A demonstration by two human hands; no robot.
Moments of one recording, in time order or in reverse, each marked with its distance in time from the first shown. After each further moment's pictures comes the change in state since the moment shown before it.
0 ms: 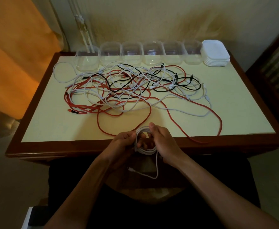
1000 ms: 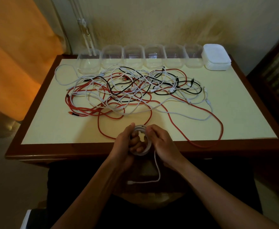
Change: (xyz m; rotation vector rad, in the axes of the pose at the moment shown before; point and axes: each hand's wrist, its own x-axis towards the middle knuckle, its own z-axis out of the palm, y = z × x) left_hand 0.014 0.002 0.018 -0.381 0.260 -0.025; right_hand 0.003 0.003 -0.001 0.122 -0.068 -0.159
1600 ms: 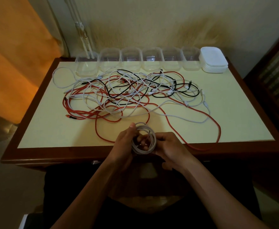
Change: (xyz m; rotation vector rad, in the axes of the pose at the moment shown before) left_hand 0.004 0.003 0.008 0.270 -0.094 0.181; right_hand -0.004 -0.009 -0.023 0.297 -0.079 0.309
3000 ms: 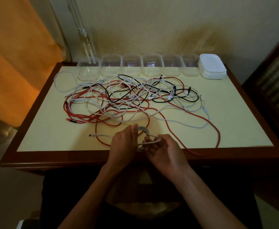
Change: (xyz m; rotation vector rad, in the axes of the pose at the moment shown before) left_hand 0.022 -0.009 -0.011 1.077 0.279 0.577; right_hand -0.012 -0.011 0.021 0.808 0.143 0.186
